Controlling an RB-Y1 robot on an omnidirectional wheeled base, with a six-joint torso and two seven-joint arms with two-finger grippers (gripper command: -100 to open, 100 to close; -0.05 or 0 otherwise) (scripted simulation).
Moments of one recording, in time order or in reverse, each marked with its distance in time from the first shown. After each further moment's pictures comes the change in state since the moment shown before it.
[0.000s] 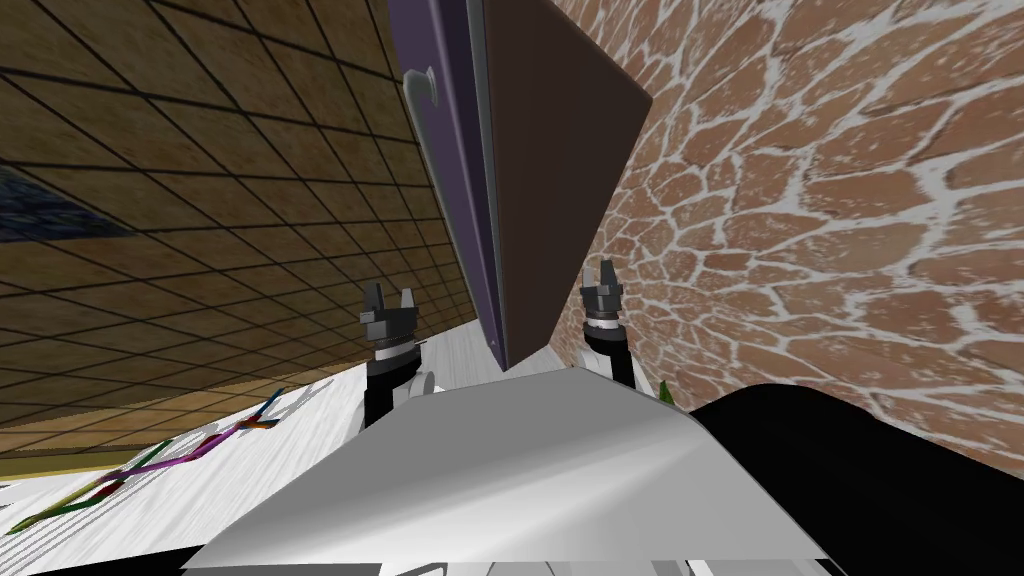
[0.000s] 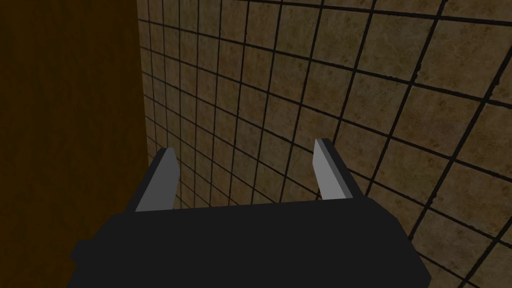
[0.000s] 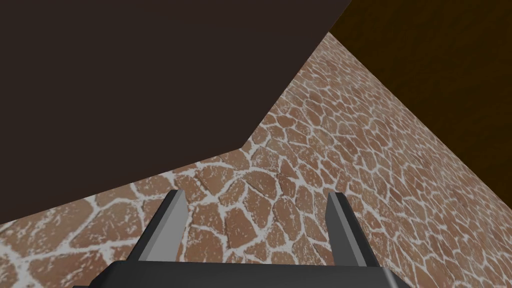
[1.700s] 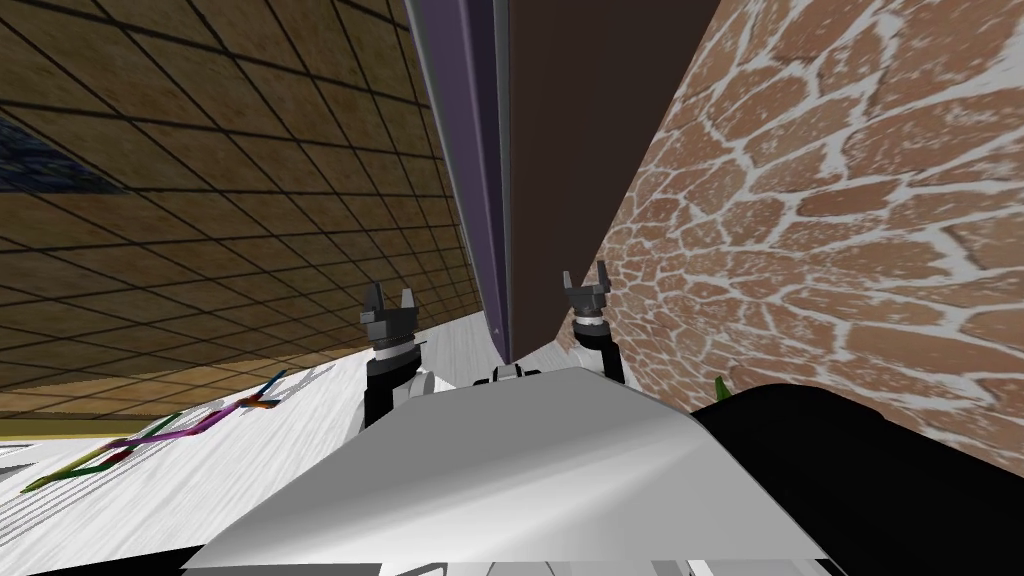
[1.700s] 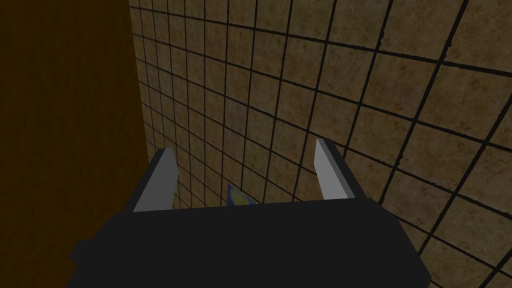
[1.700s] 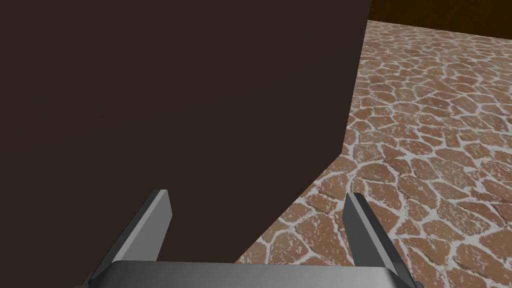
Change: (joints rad) left arm 0.000 0.000 0.000 0.000 0.000 0.000 0.000; right arm -0.073 -0.127 0.108 0.092 -0.195 -0.028 -0.277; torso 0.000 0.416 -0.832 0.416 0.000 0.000
